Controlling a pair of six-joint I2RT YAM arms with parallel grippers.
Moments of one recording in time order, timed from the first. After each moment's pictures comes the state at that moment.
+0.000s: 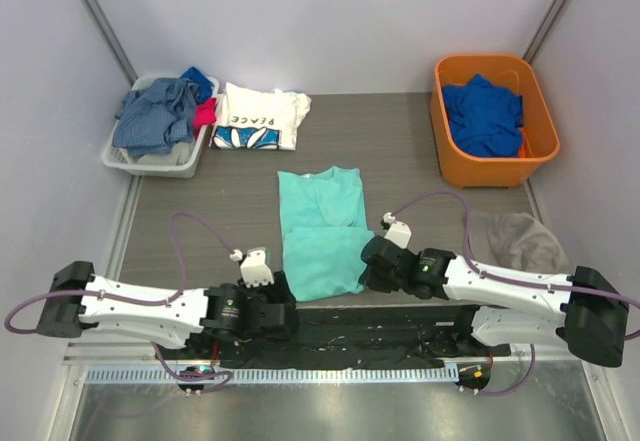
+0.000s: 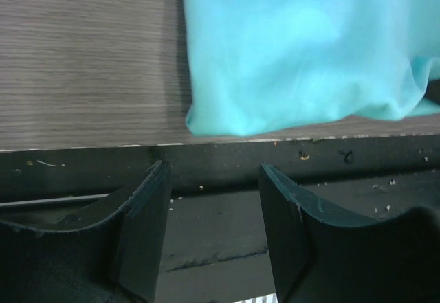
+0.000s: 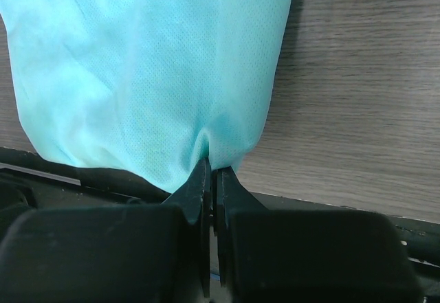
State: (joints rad) left arm -1.56 1.01 0.60 -0.81 -0.72 -1.59; right arm 1.07 1.10 0.60 -0.50 0.27 1.15
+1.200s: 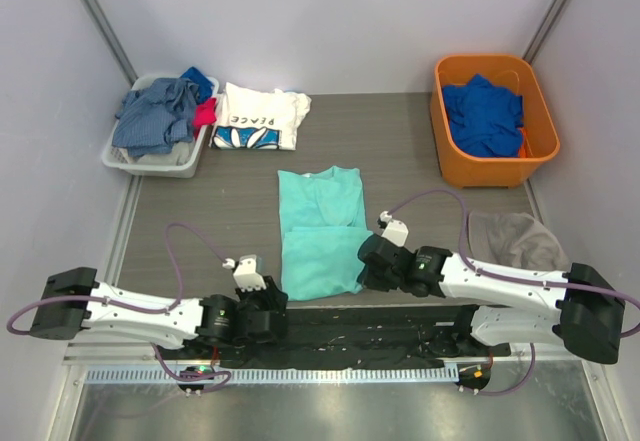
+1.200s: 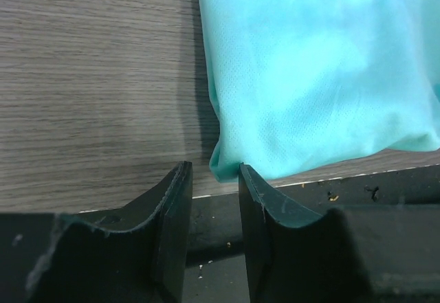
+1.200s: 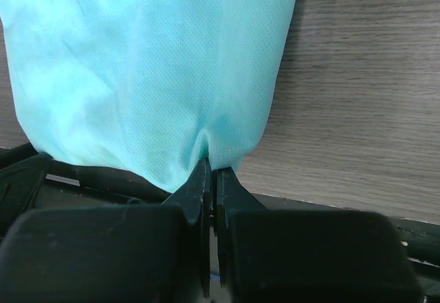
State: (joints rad) left arm -1.57 0.91 0.31 -0.50 -0.88 -1.53; right arm 1.07 1.13 0.62 -0.51 0.27 1.14
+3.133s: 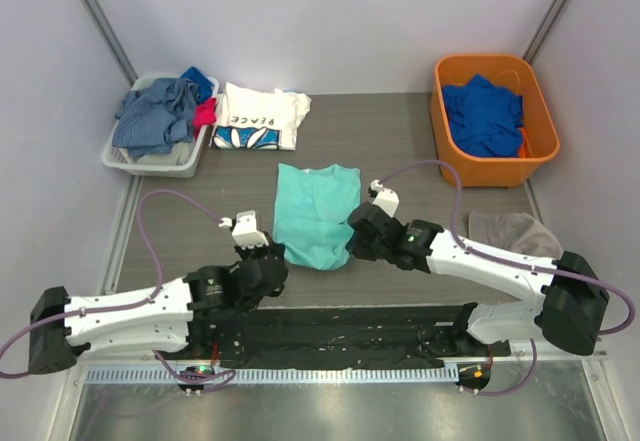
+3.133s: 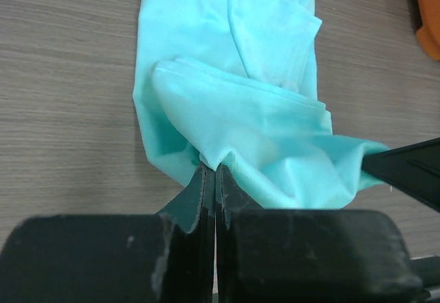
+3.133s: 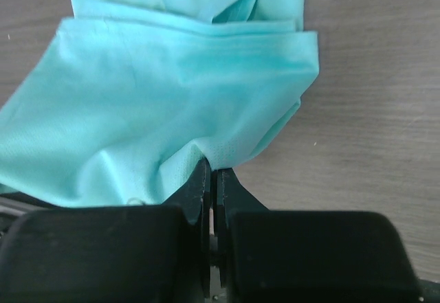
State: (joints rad) left arm -1.26 0.86 0.55 -0.39 -0.92 -1.04; right arm 0.97 1.26 0.84 -0.49 0.31 1.02
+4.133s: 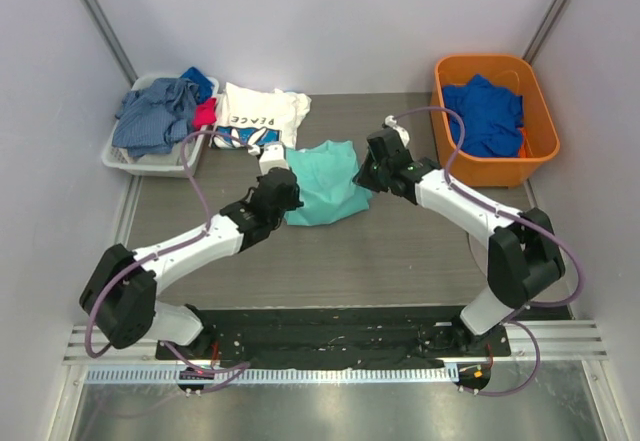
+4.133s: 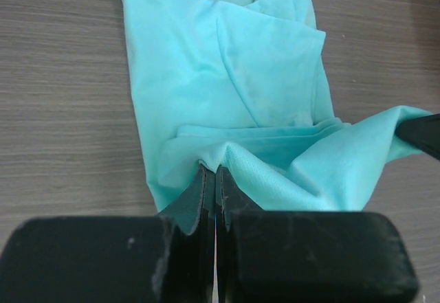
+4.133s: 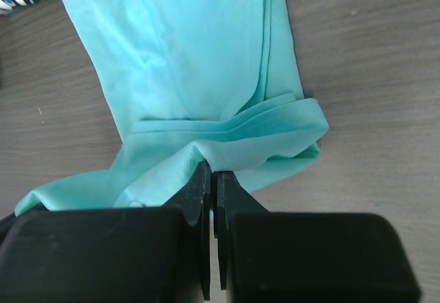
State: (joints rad) left arm -0.75 1.36 0.87 -0.04 -0.51 -0.58; right arm 0.55 1.57 1.16 -0.35 0.14 0.78
